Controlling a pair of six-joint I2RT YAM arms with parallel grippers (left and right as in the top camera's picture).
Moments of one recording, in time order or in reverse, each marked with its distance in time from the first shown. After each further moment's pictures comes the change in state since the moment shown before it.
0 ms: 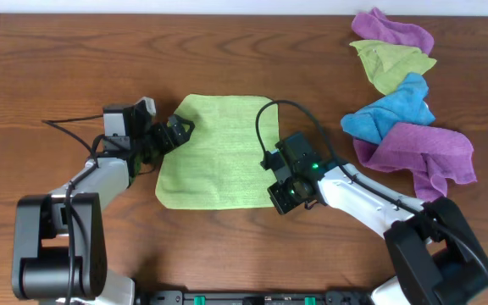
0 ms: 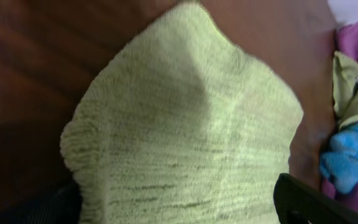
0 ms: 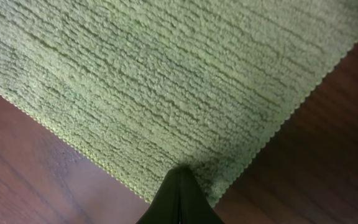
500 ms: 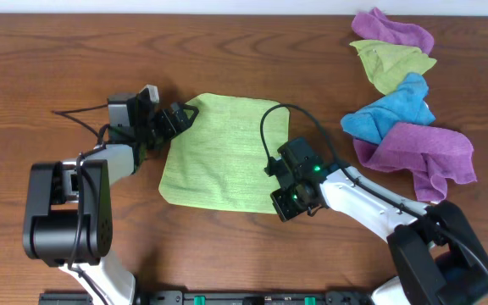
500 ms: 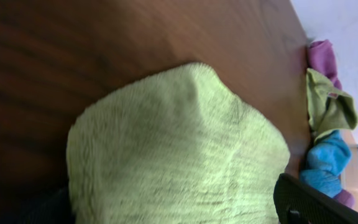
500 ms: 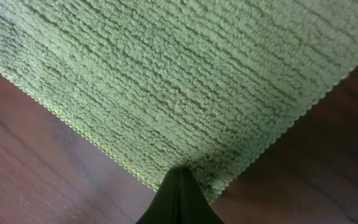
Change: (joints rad) left arm 0.000 0.179 0.101 0.165 0.088 -0.059; right arm 0.000 -0.019 -0.026 -0.069 -0.036 0.046
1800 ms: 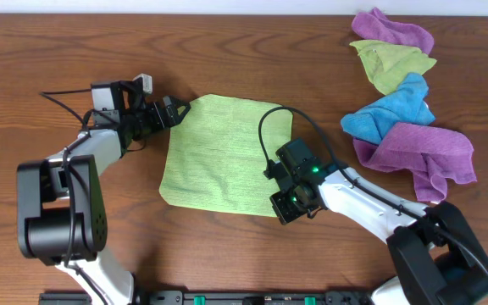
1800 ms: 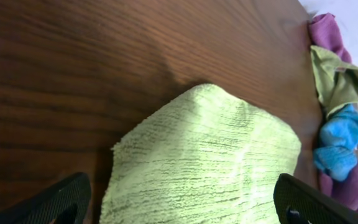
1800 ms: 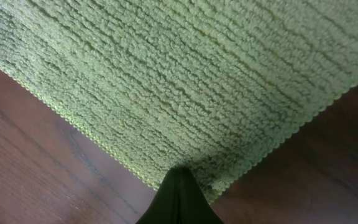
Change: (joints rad) left arm 0.073 0.018 0.132 -0.229 0.078 0.265; right arm 0.015 -0.003 -0.001 -0.024 0.003 0.007
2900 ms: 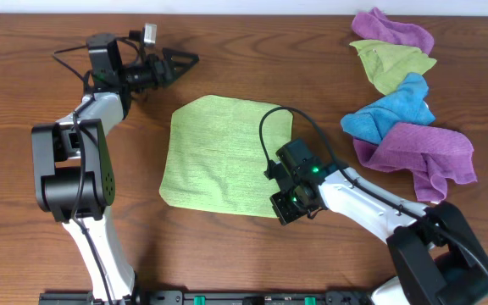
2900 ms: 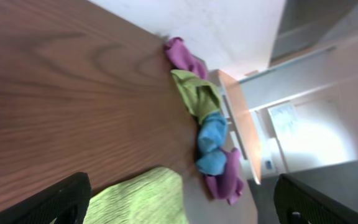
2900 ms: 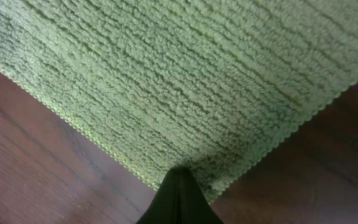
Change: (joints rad) left arm -0.001 0.283 0.414 0.293 0.520 -0.288; right arm 0.000 0.000 0.000 -0.007 -0.005 0.016
